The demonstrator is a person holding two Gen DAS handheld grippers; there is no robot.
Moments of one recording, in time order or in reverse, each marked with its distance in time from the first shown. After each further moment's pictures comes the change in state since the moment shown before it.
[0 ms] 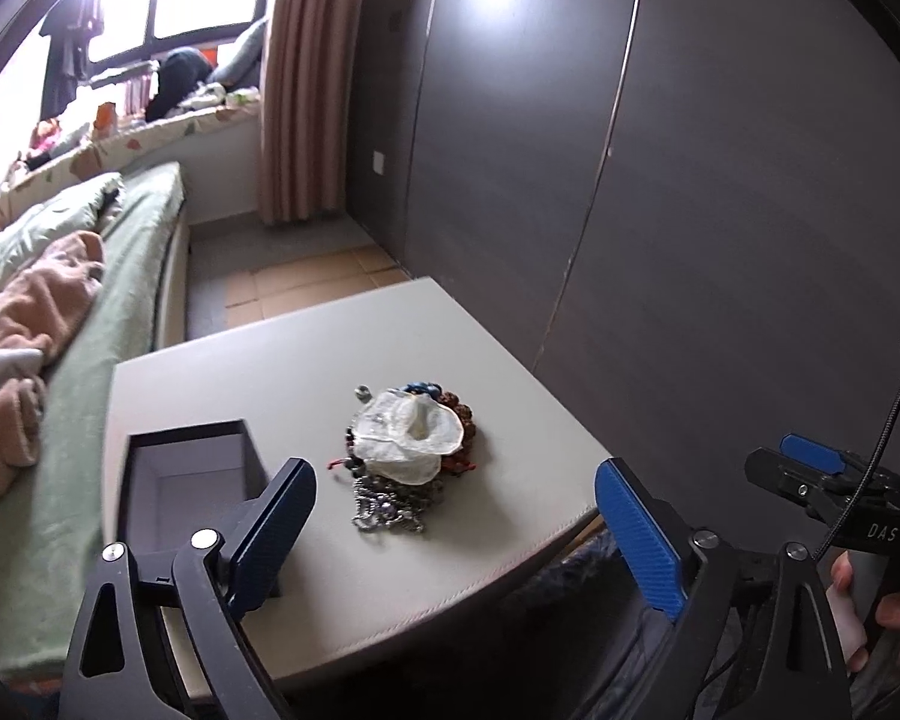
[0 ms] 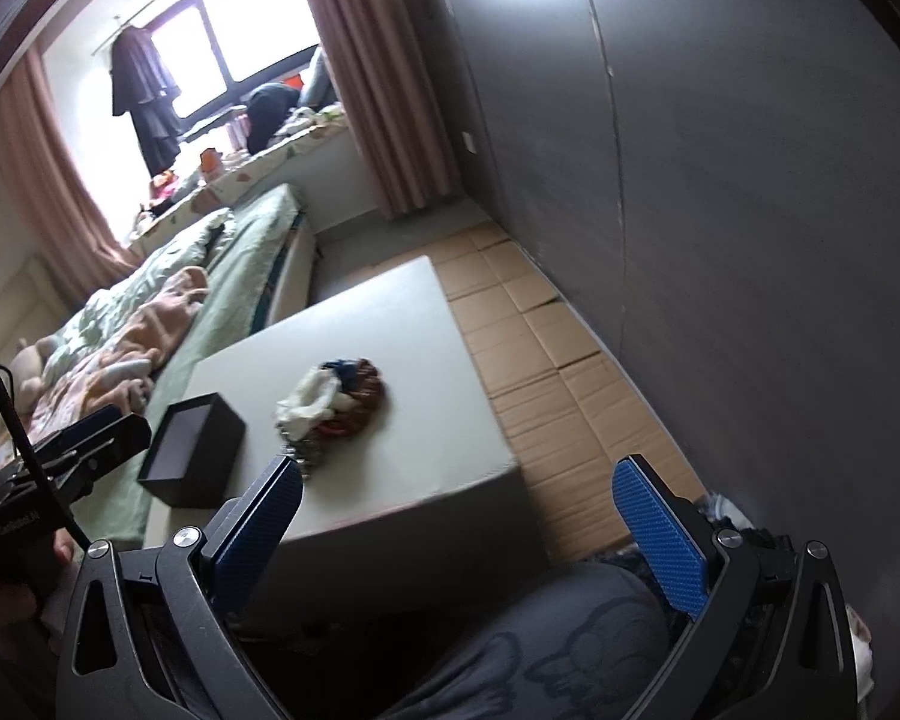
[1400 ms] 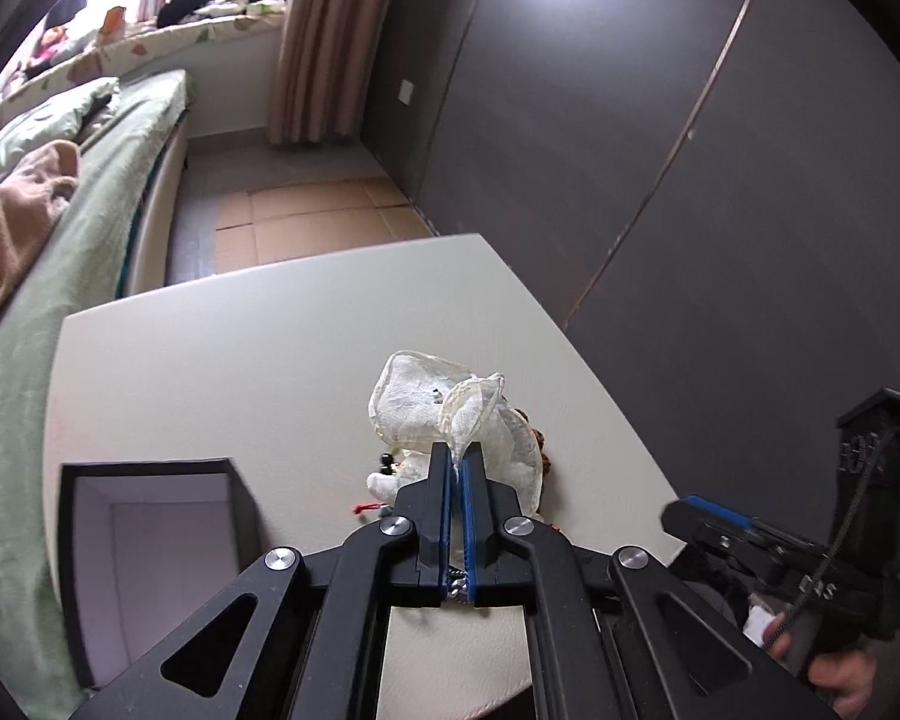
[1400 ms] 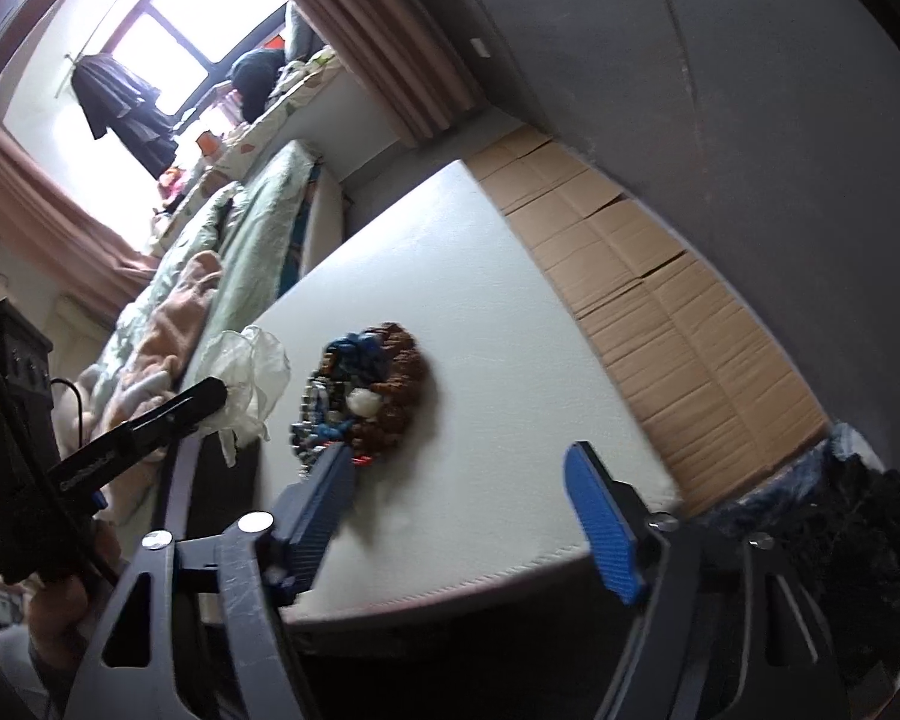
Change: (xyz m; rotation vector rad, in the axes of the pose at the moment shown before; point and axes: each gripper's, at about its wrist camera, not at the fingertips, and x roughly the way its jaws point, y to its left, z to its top) left arm 0.074 0.069 0.033 -0.153 0.135 -0.038; right arm 0.138 0.018 0.017 0.169 0.203 0.239
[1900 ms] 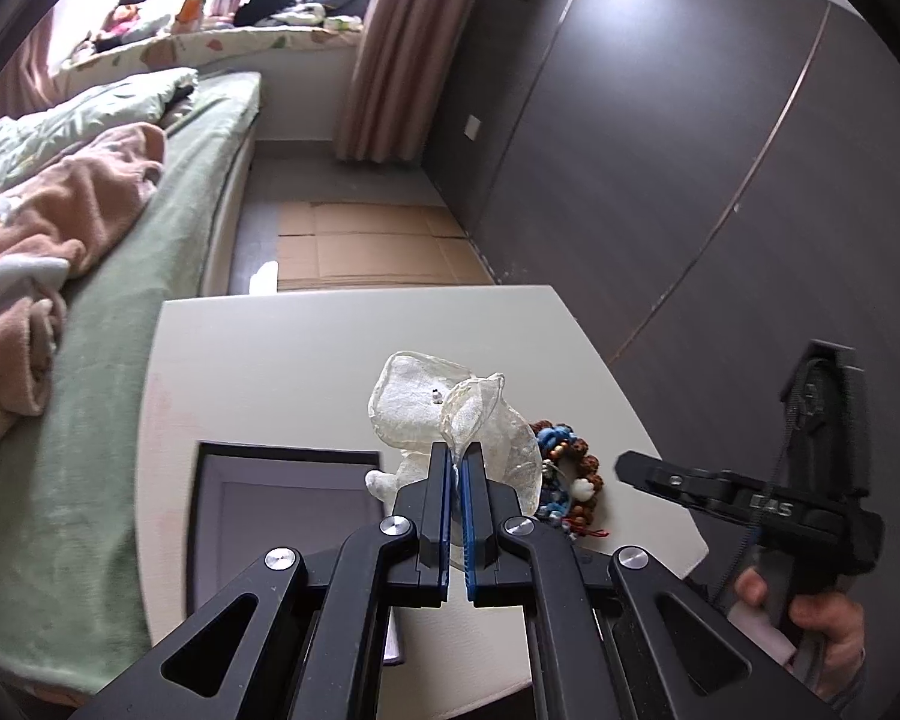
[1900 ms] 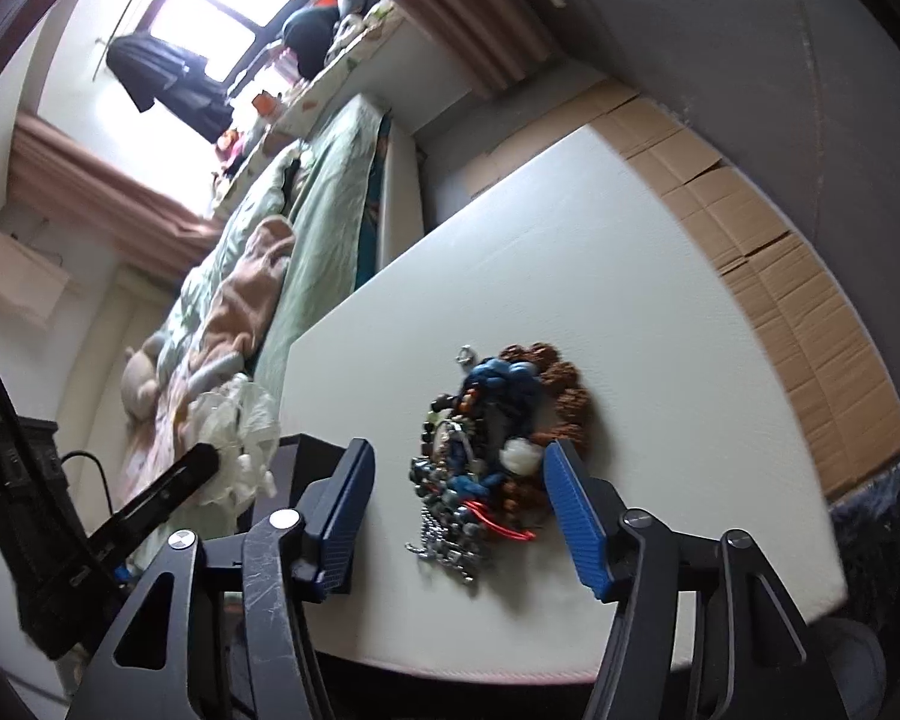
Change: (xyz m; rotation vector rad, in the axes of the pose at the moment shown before) left arm -0.053 0.046 0.001 -0.121 -0.076 0.068; right arm 0.067 0.061 0.042 -0.041 0.147 0.138
